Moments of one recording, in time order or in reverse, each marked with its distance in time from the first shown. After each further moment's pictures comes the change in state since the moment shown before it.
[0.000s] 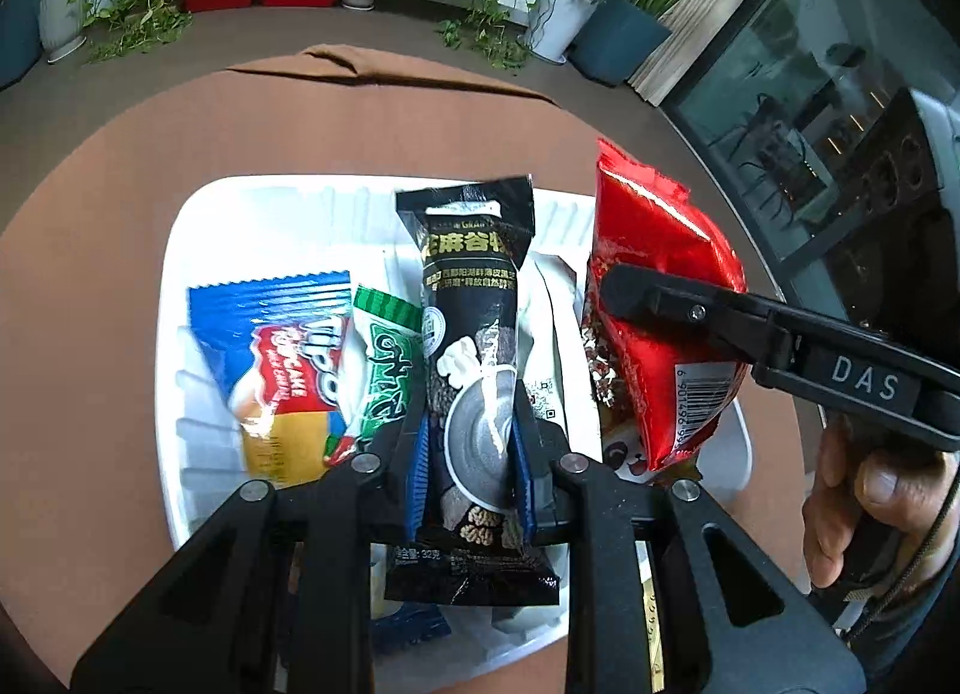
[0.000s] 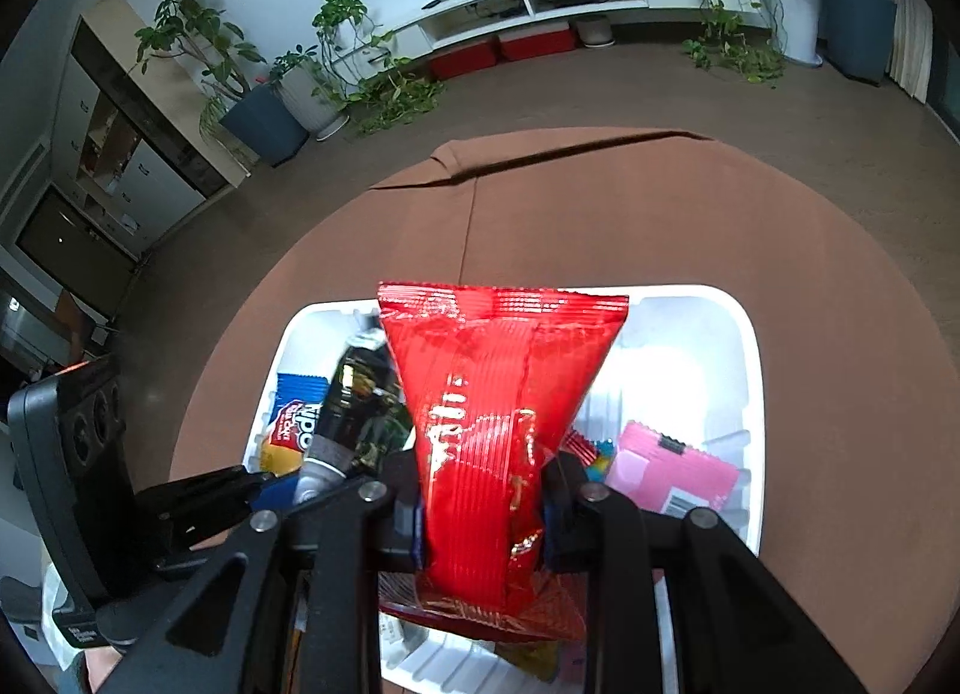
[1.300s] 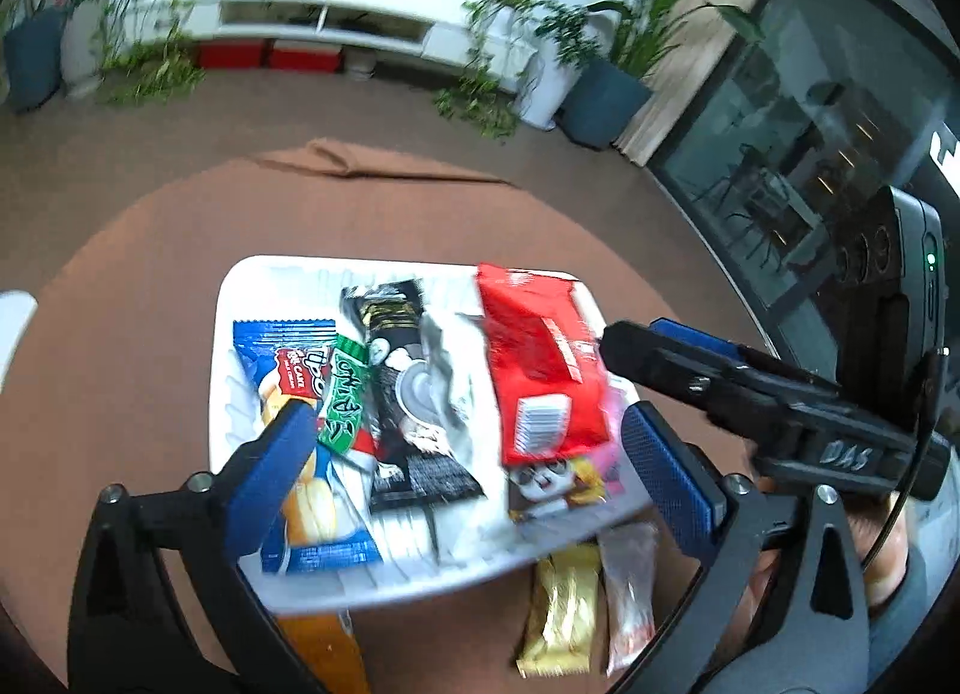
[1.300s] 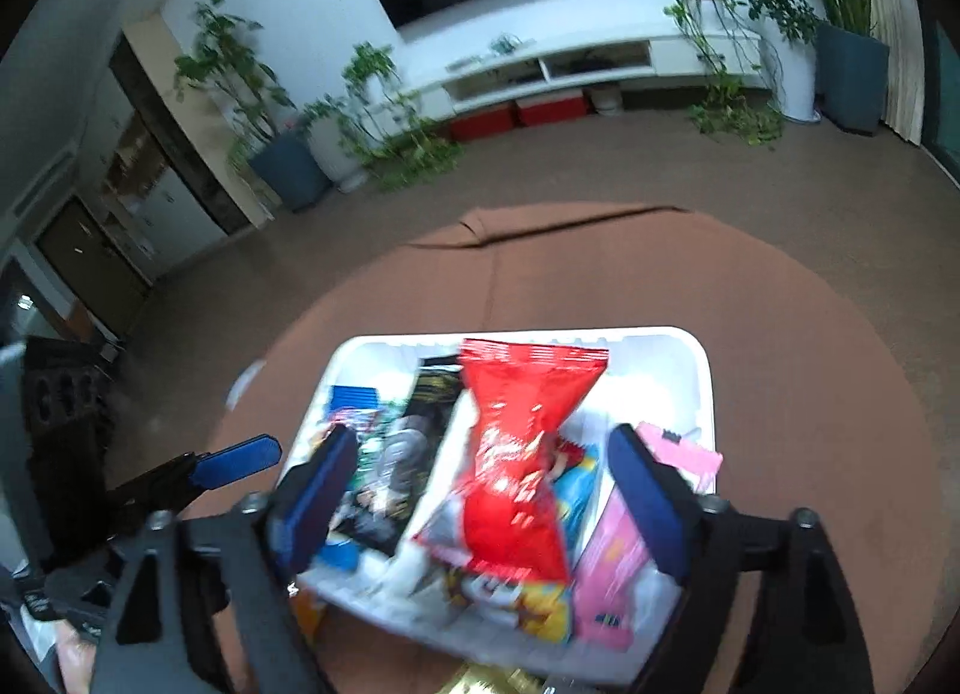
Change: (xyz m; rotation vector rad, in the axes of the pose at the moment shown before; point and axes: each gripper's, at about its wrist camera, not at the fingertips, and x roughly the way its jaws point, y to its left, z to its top) left arm -0.092 -0.042 -0.015 0.024 -0.191 -0.011; right arm -0.073 0.009 -0.024 -0.035 -0.180 0.042
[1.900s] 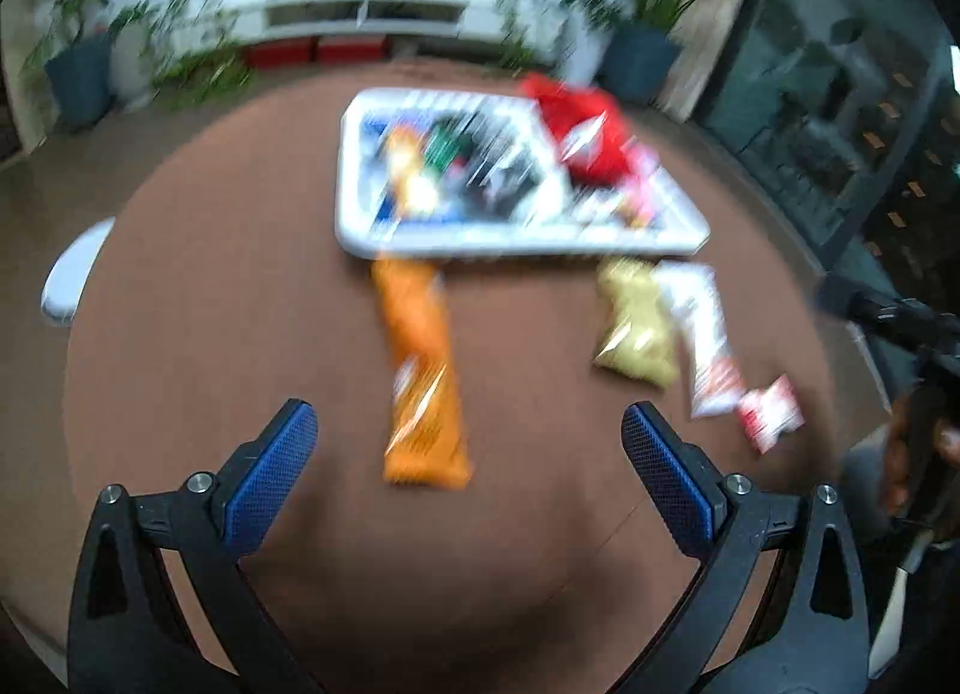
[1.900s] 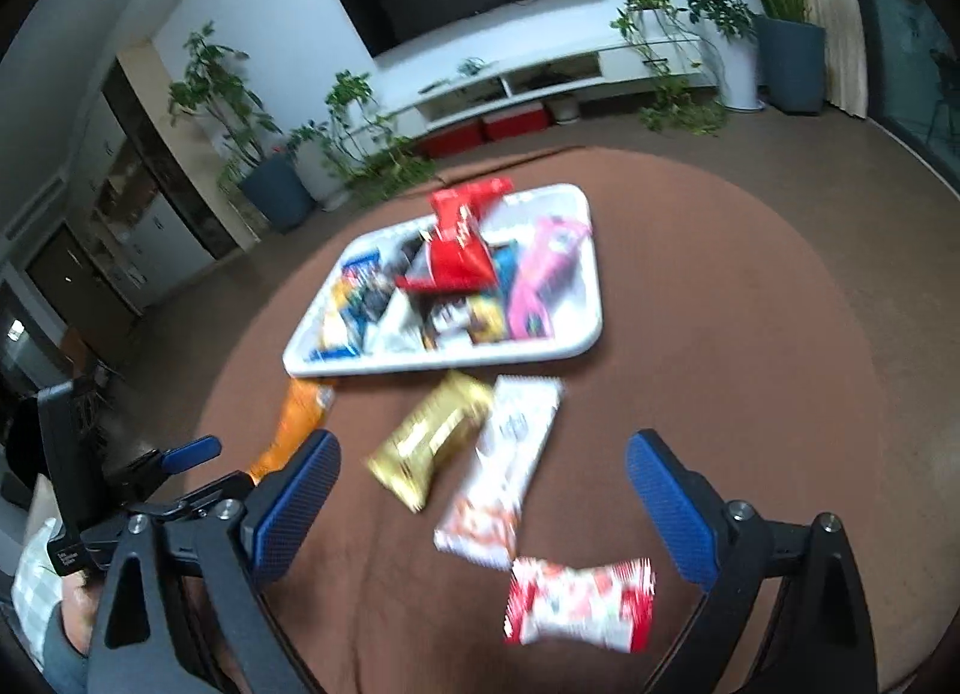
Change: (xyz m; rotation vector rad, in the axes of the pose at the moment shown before) left arm -0.078 0.017 -0.187 0.045 0.066 0.199; right arm -0.102 -0.006 -0.156 0.057 -0.054 -0.077
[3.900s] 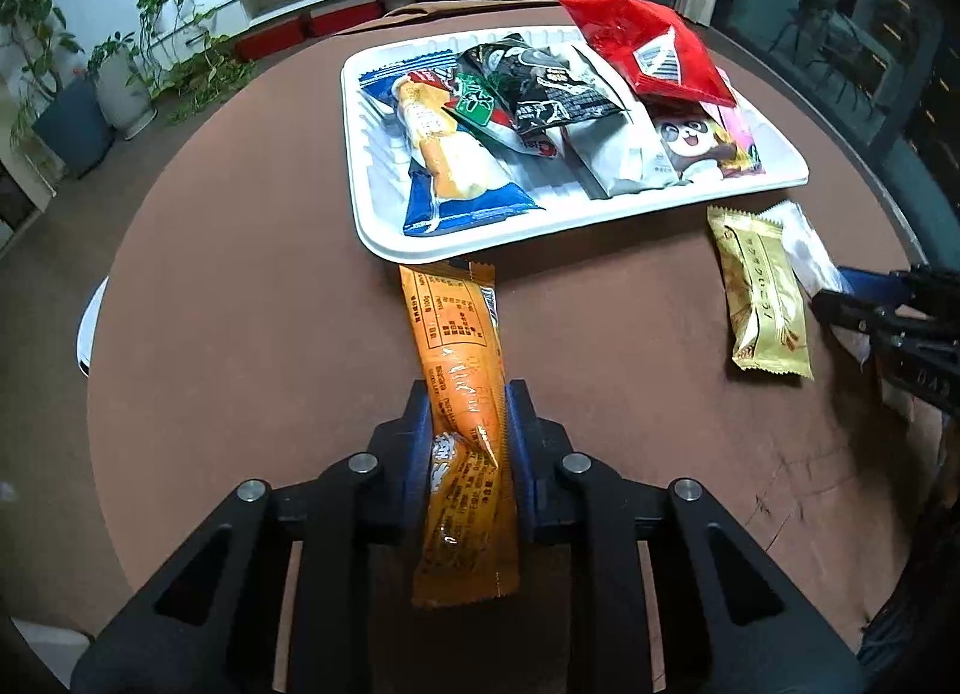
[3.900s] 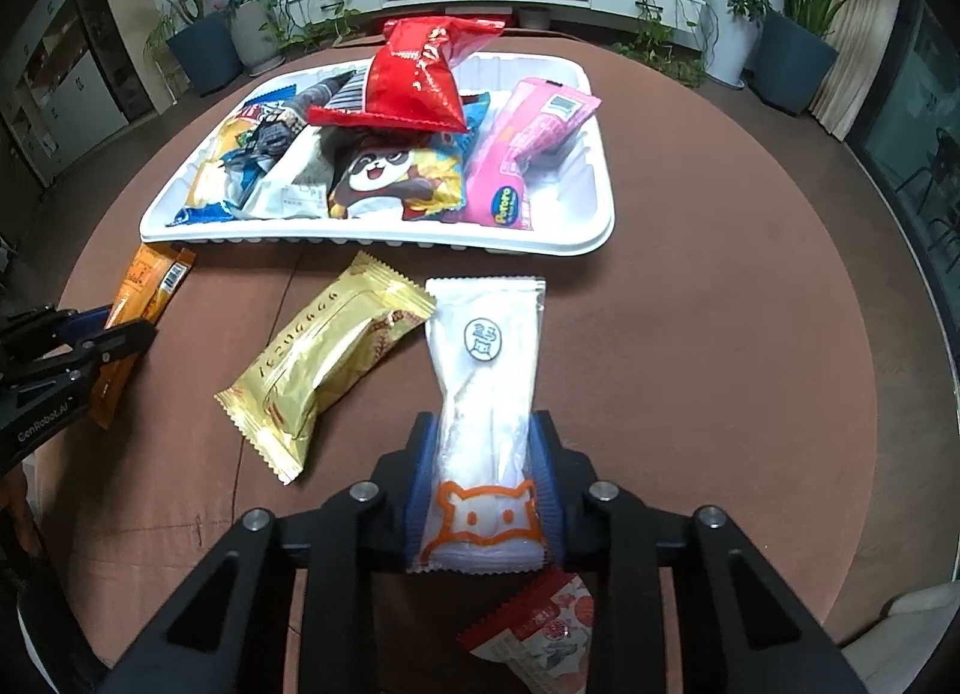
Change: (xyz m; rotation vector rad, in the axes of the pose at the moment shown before) left arm 0.081 0.023 0.060 0.201 0.131 0.125; right arm 0.082 0.018 -0.014 -0.167 0.264 -0.282
